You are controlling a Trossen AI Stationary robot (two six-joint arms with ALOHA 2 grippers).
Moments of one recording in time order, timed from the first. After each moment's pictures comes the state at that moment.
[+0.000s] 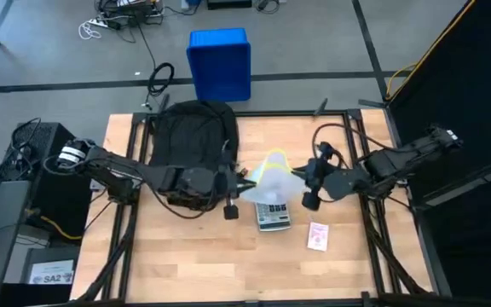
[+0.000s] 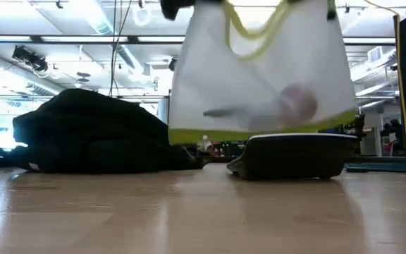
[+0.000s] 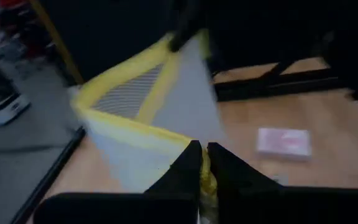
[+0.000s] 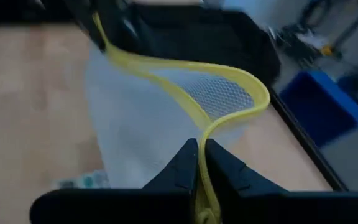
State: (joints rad) left arm -0.22 1.43 1.04 0.13 -0.41 0.09; right arm 0.40 1.18 1.20 -0.81 0.71 0.38
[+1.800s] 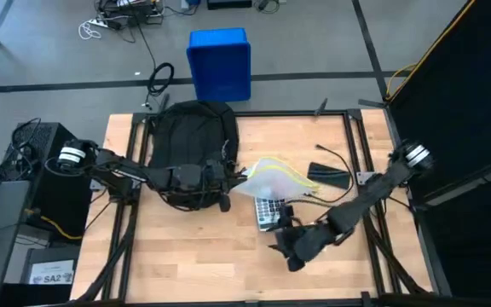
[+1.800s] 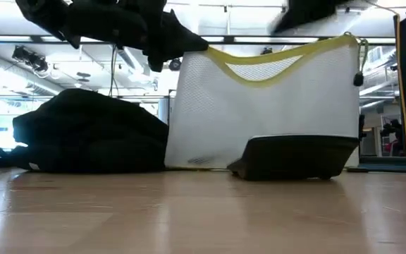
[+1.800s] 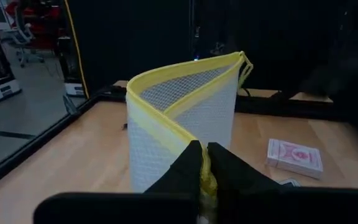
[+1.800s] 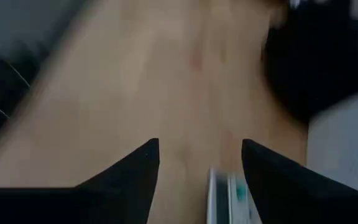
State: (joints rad) left arm -0.10 1.43 0.65 0.69 -0.30 -0.06; right arm 0.62 1.64 1.09 -0.30 0.51 0.17
